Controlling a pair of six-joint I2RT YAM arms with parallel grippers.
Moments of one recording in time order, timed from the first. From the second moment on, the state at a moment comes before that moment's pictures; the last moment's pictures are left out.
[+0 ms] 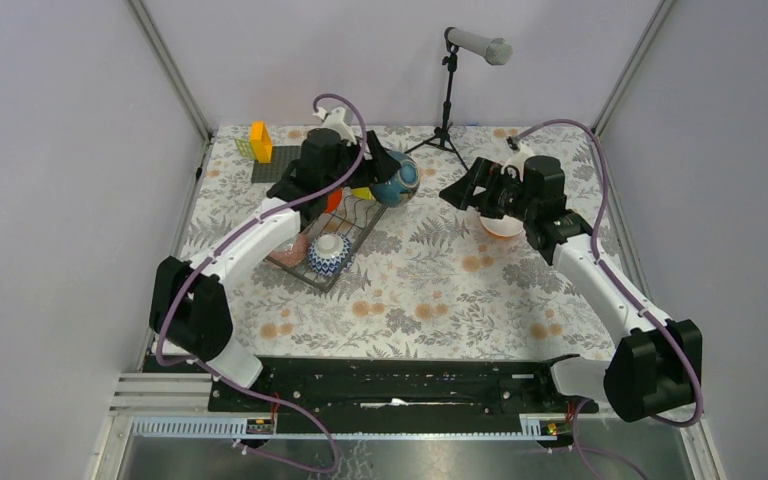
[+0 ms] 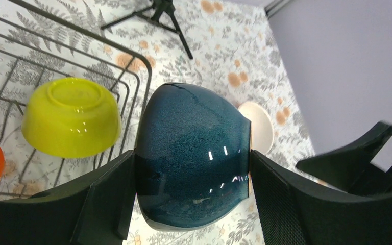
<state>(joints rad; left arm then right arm) -0.47 1.57 1.30 -0.03 0.15 -0.61 0.26 1.27 0.97 -0.09 -0.45 0.61</state>
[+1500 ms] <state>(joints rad) -0.94 1.55 1.02 0.08 0.02 -0.37 0.28 1.06 0.69 -0.55 0.05 0.64</state>
